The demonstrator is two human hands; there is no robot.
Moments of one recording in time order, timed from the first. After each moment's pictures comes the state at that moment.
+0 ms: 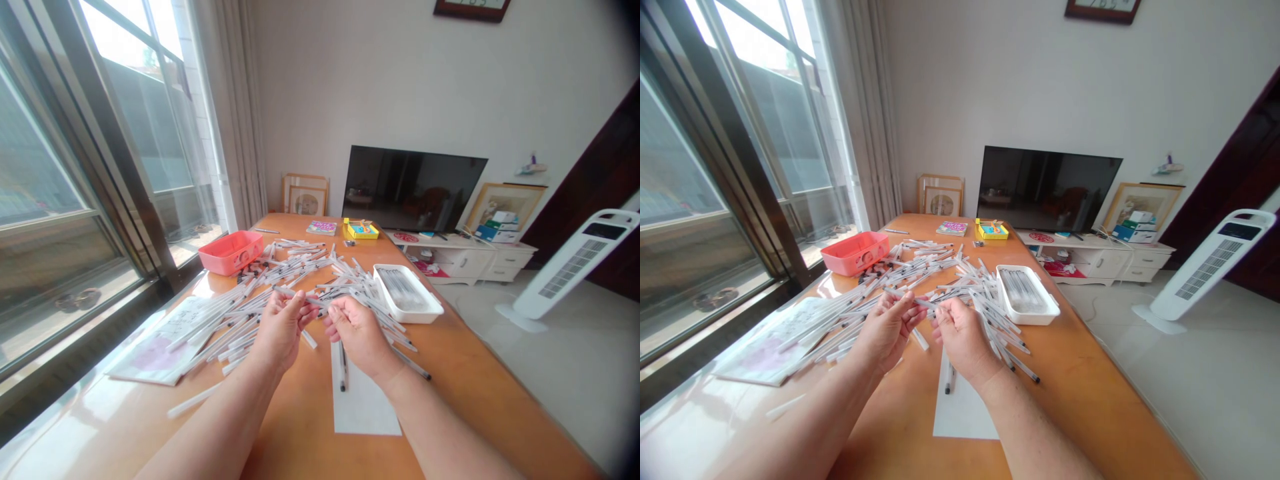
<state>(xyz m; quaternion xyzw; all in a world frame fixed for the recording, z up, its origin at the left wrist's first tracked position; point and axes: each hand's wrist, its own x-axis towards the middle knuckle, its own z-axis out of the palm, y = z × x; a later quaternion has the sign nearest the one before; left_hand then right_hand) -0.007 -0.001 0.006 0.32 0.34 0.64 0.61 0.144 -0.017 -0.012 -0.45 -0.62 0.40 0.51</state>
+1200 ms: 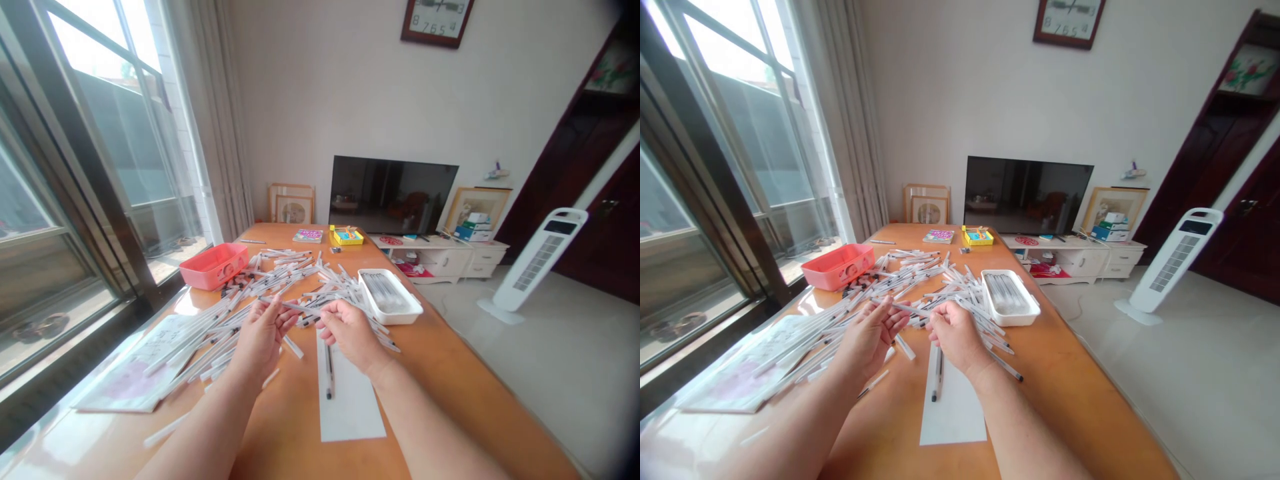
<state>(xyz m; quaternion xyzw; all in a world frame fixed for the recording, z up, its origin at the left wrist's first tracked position) -0.014 0.011 0.003 0.34 0.34 0.63 0.61 0.161 -0.013 0.001 -0.49 -0.55 0.45 0.50</state>
